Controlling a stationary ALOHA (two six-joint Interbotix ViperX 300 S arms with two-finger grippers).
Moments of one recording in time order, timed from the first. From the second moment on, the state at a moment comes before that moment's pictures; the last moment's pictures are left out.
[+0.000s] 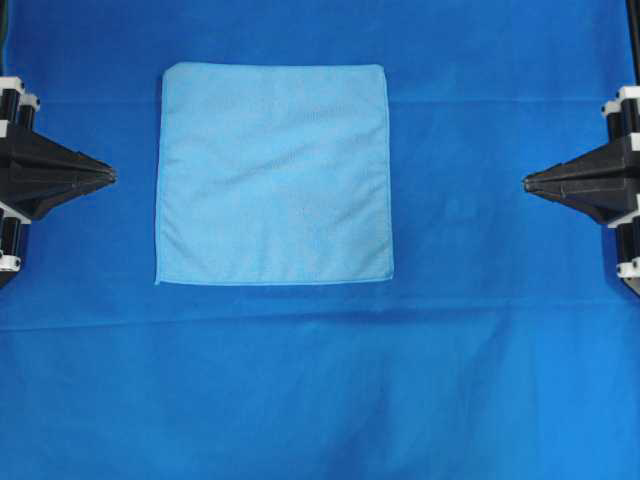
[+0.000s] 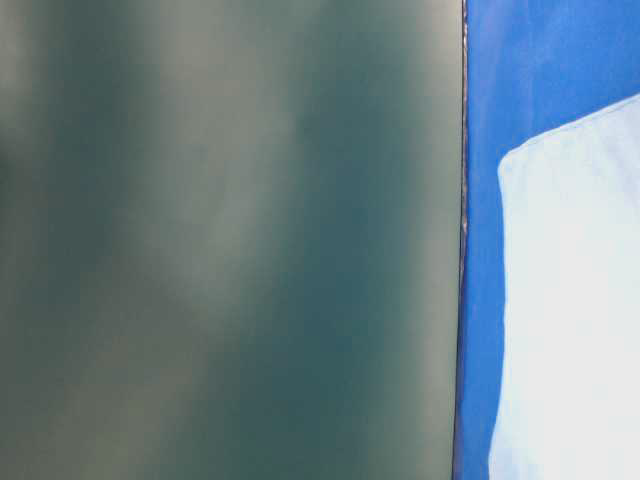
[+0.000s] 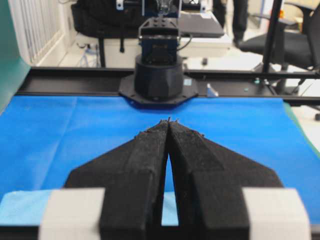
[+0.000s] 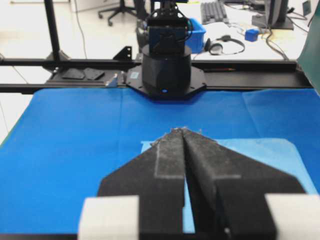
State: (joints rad) left arm 0.00 -0.97 1.18 0.00 -0.29 0.00; right arm 0.00 -0.97 1.18 0.00 -0.29 0.00
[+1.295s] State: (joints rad) left arm 0.59 -0.32 1.14 -0.03 -0.20 0.00; right arm -0.53 0.06 0.67 -0.09 -0.03 -0.01
